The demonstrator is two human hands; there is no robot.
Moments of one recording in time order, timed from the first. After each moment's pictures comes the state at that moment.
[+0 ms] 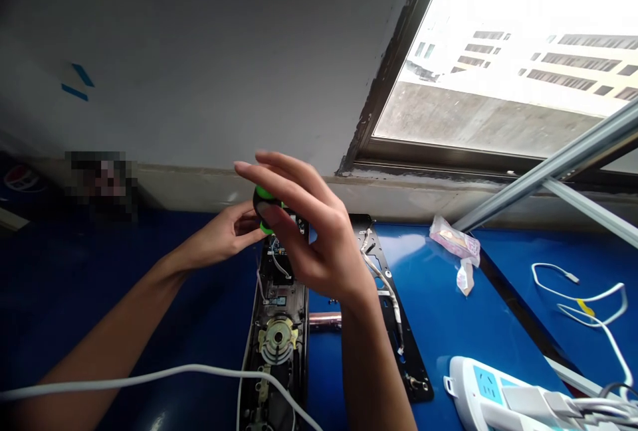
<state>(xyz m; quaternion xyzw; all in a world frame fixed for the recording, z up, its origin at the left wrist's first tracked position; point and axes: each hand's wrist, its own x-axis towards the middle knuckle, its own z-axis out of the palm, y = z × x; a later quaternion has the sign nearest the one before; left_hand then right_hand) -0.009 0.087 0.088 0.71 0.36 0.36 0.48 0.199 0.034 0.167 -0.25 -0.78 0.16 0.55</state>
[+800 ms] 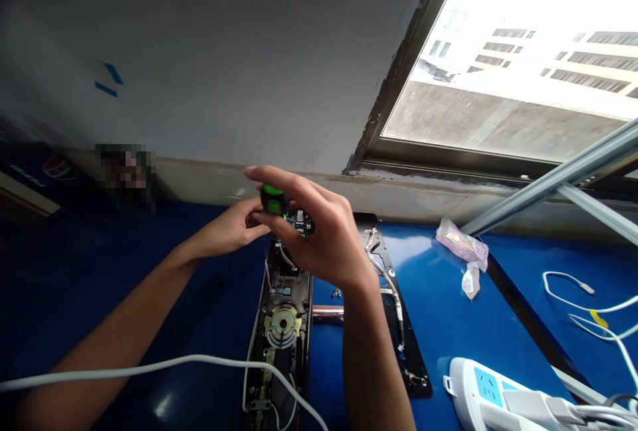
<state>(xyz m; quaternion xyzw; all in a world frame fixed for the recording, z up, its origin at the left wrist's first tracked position) -0.009 0.083 0.097 0.75 0.37 0.34 0.43 0.198 0.032 0.164 -0.24 -0.80 0.18 0.52</state>
